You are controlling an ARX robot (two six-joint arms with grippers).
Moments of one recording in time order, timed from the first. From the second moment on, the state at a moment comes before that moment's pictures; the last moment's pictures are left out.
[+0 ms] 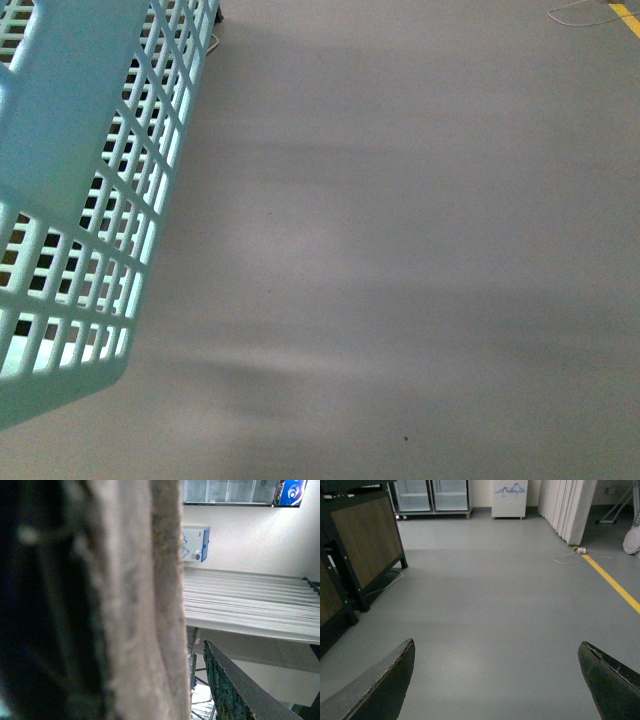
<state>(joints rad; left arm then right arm) -0.16 0.87 0.87 -0.14 -0.06 -1.59 0.00 0.00 0.02 0.00 0.00 0.00</state>
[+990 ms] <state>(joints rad) -0.16 0.87 0.87 -0.14 -0.06 -1.59 0.00 0.00 0.02 0.00 0.00 0.00</state>
